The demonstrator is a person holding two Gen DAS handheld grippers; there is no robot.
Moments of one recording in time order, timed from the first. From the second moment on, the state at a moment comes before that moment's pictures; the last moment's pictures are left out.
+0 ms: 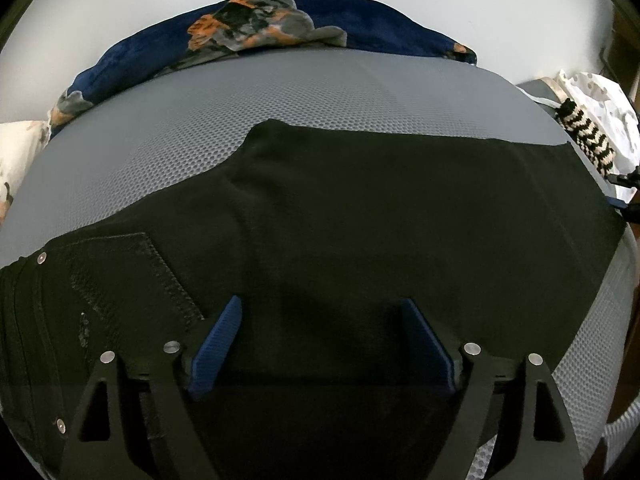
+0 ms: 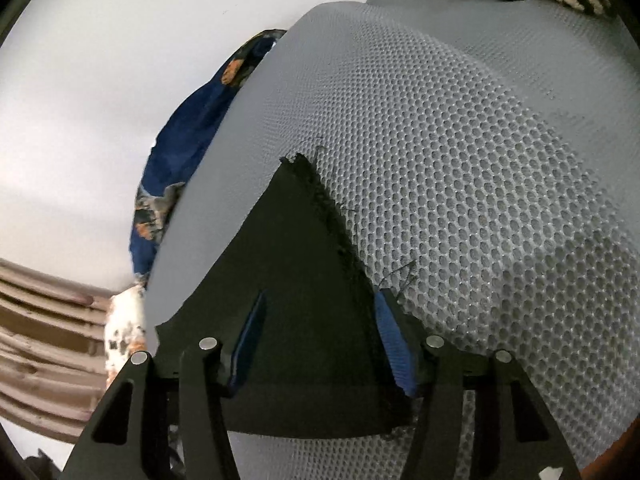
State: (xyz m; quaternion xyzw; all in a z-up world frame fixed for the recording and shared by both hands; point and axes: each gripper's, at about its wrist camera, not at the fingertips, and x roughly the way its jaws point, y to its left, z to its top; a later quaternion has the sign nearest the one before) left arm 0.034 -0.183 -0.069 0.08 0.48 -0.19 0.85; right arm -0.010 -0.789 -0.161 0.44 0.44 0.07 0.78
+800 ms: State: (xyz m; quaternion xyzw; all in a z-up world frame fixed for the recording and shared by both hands) left arm 0.033 -0.186 -0.070 0.08 0.47 -0.20 0.86; right arm 0.021 -0.720 -0.121 0.45 0.40 0.02 0.80
